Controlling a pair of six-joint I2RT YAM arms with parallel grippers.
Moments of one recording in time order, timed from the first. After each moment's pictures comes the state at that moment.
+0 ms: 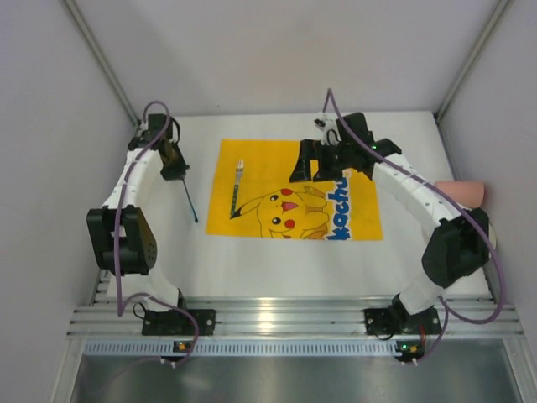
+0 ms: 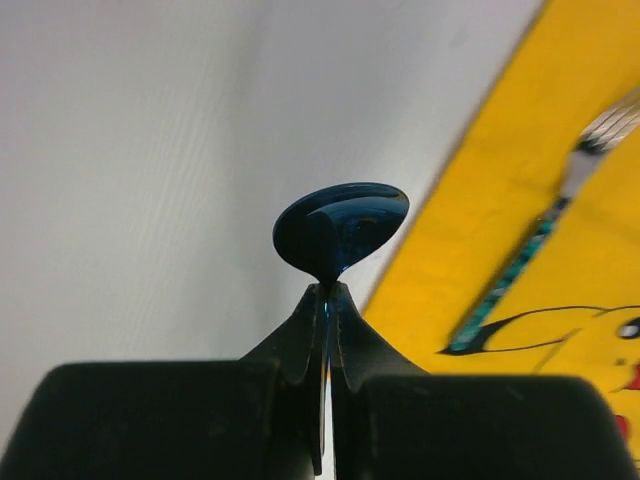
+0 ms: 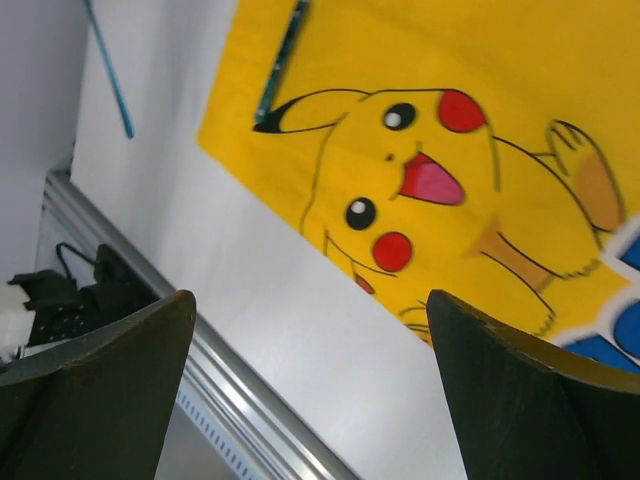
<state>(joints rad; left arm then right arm) 0.05 1.68 1.40 -0.80 -0.10 -0.38 0.42 1.59 1.42 -0.63 -0.46 0.35</state>
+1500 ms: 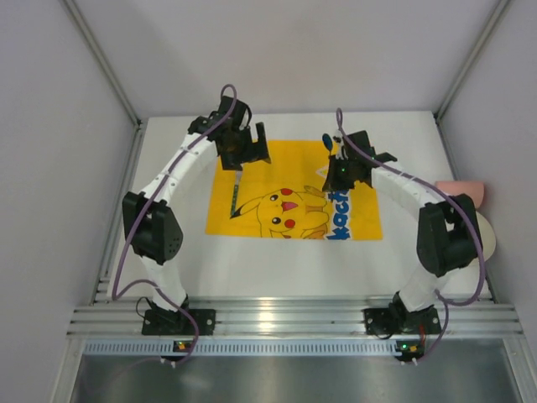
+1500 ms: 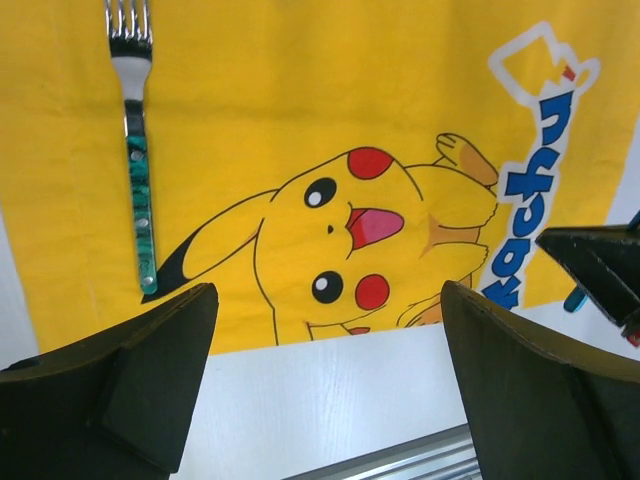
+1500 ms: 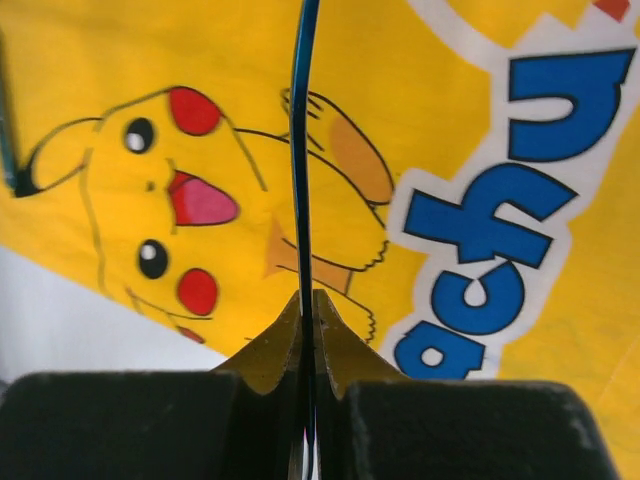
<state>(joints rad) -0.40 1.88 1.85 -0.91 0.09 -0.55 0.36 1.69 1.24 -0.46 -0.26 0.37</state>
